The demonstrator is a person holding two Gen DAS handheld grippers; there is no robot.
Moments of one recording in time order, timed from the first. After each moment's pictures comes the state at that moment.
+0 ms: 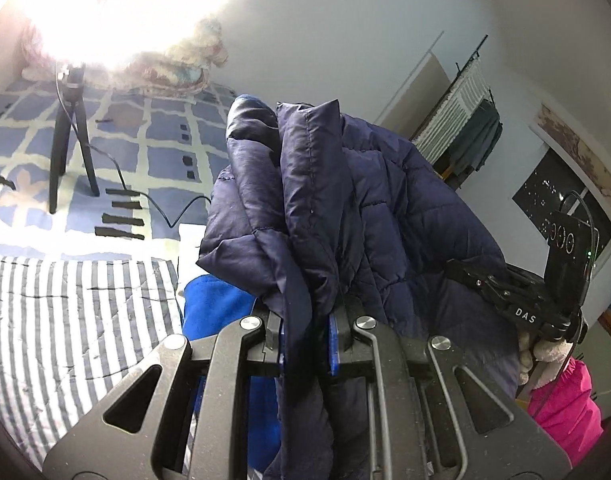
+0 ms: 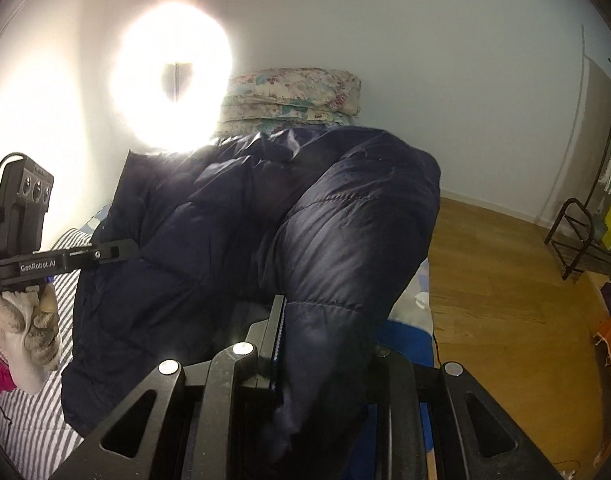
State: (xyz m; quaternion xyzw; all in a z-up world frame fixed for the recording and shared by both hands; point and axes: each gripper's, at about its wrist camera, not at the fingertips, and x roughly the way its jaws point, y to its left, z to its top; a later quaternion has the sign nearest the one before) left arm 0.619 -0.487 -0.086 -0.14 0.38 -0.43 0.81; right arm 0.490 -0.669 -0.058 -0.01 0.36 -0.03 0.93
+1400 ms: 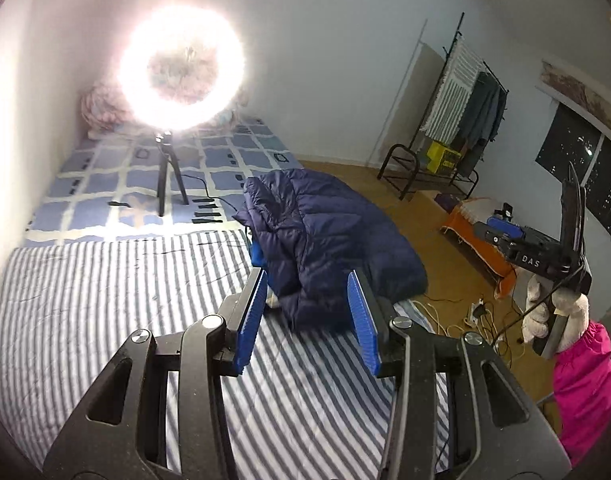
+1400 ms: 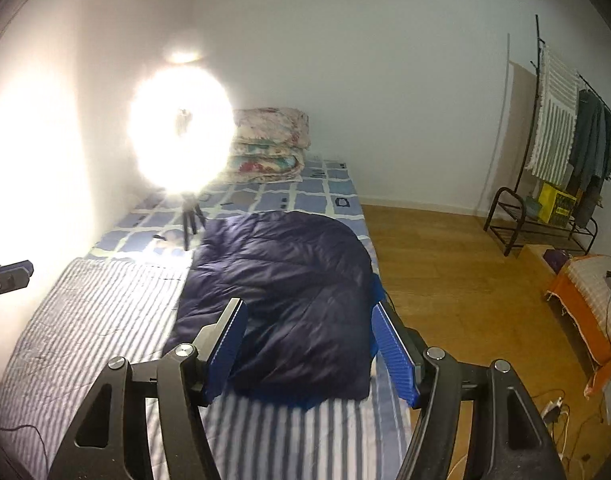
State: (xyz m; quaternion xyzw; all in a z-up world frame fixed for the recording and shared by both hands) left arm 0.386 -0.308 0.056 -0.03 0.34 -0.38 0.86; right arm 0.278 -0.554 0.050 0.01 0.30 -0.14 0.94
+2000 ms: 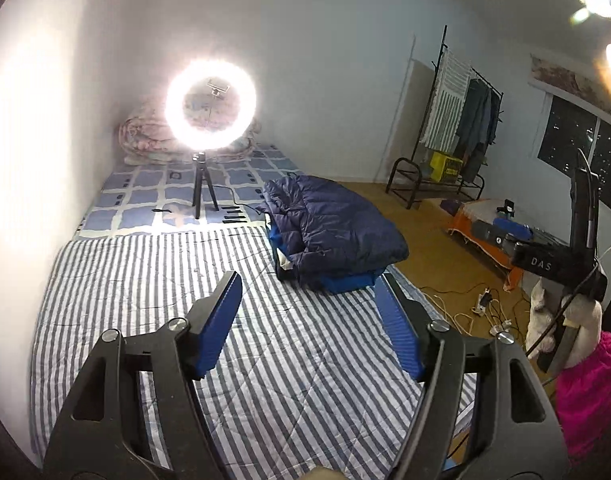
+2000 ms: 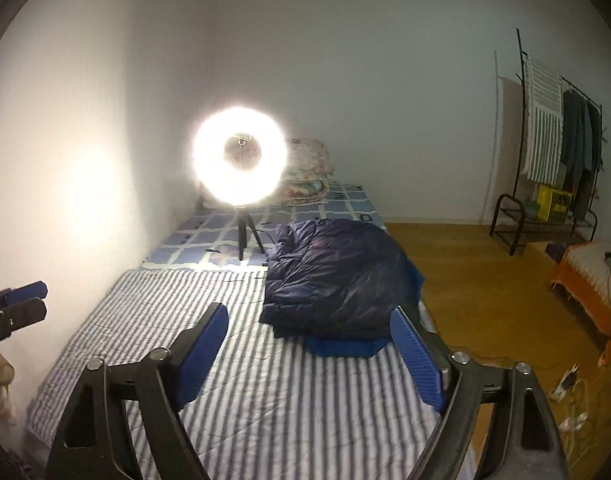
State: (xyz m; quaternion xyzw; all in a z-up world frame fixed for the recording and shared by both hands) left arm 0.236 -0.214 0.075 -0.01 0.28 -0.35 0.89; right arm 0.156 -0.434 0.050 0.04 0.24 -0.14 0.96
